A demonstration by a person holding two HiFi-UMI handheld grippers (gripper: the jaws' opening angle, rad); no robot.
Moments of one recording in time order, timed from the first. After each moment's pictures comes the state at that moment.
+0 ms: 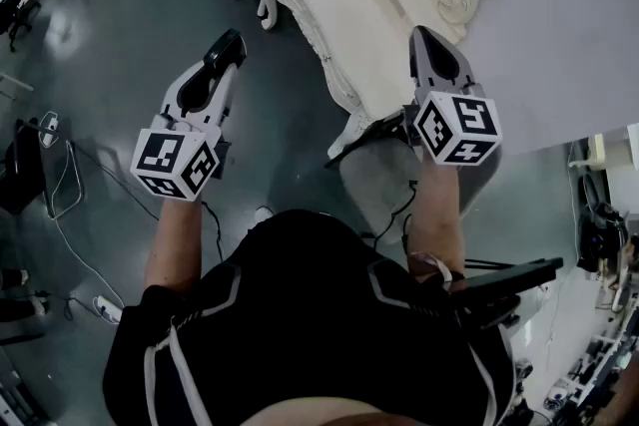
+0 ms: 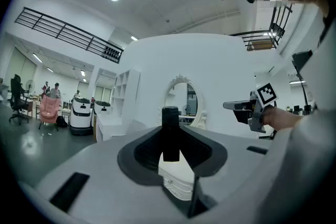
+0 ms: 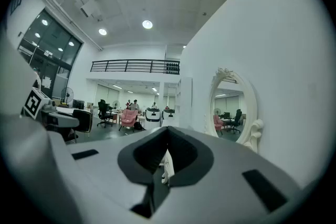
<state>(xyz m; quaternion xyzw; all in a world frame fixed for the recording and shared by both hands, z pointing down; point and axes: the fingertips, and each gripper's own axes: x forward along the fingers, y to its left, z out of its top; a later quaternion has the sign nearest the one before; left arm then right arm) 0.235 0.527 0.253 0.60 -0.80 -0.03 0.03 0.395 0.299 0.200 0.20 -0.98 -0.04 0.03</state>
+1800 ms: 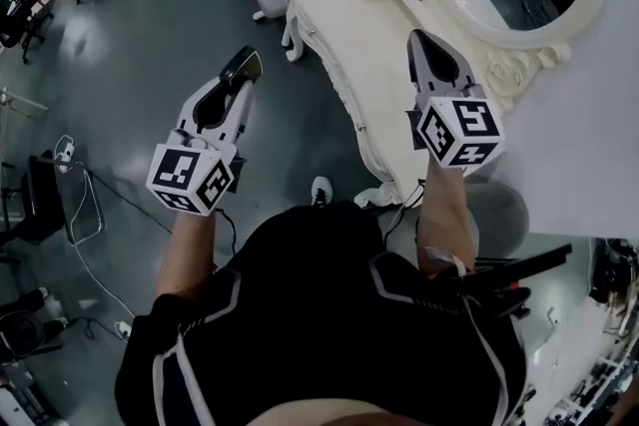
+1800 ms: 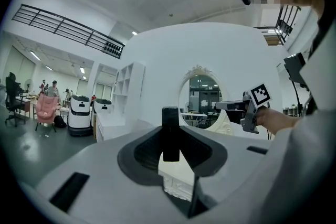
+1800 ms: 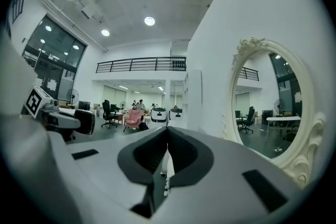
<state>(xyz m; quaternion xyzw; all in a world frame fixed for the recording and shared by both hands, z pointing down) 0.044 0.399 0.267 0.60 -0.80 -0.02 0.04 0.170 0.173 0.219 0.15 -0.99 -0.04 0.03</state>
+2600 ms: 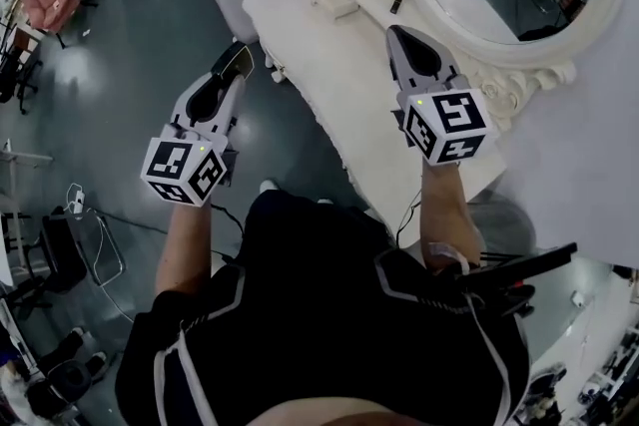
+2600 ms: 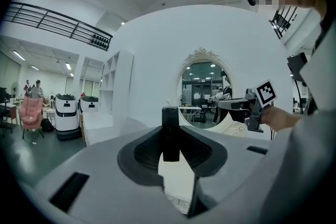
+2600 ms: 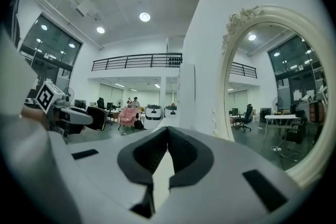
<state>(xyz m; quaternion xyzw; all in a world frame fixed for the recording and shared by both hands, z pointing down) -0.034 0.203 0.272 0.64 -0.77 0.02 0.06 0.112 0.016 0.240 0.16 -0.99 -0.03 0.04</state>
